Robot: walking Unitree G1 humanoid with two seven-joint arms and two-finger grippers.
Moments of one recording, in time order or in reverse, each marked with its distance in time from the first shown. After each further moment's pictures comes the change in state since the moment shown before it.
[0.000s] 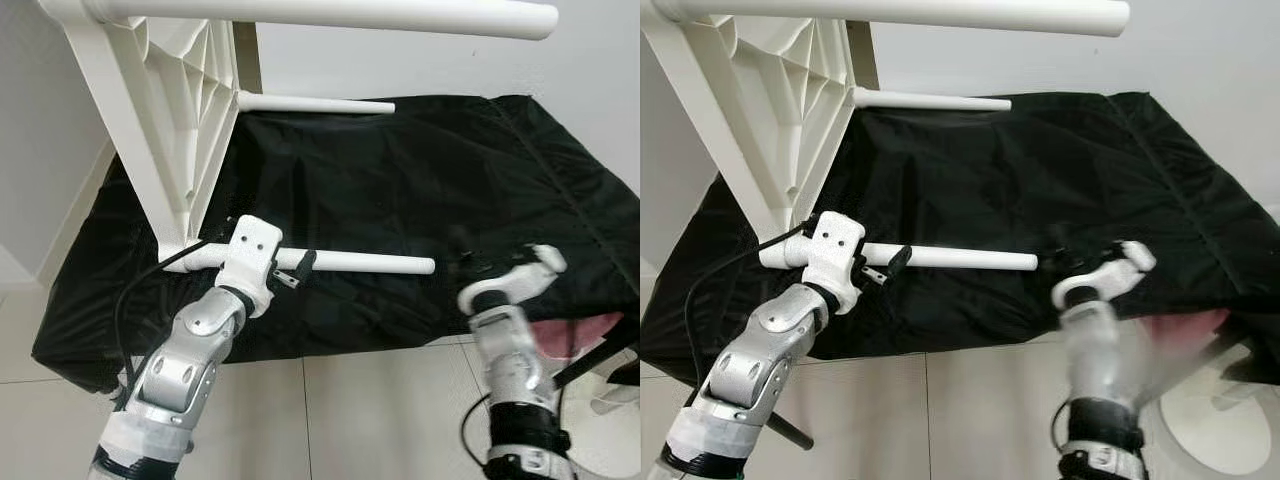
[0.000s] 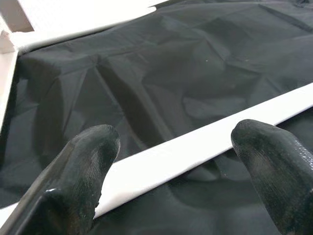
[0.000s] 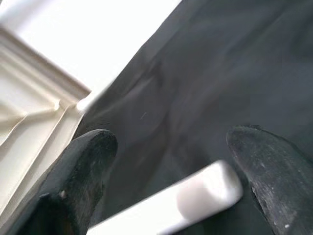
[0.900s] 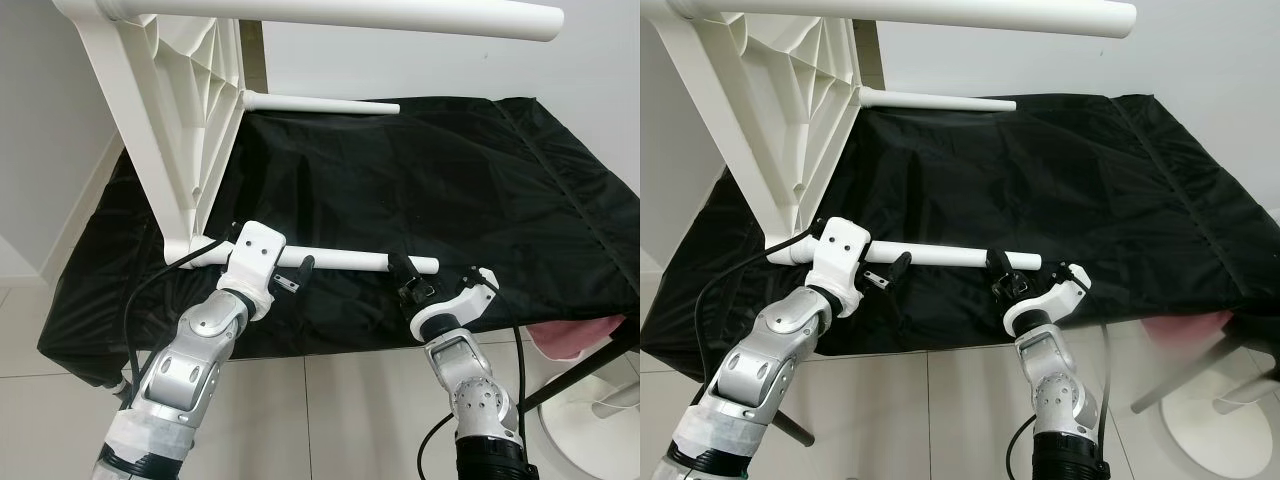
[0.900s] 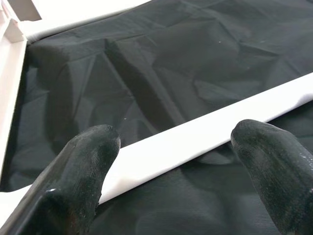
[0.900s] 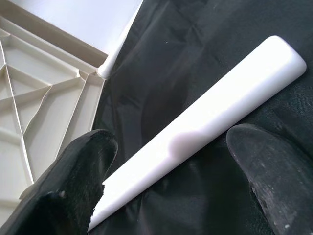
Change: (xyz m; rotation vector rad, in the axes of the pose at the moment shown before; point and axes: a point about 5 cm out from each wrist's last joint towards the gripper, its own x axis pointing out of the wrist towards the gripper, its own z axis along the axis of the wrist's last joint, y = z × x) left arm 0.001 0.004 -0.005 0.019 0.027 0.028; right arm -0.021 0.024 -0.038 0.207 0.141 0.007
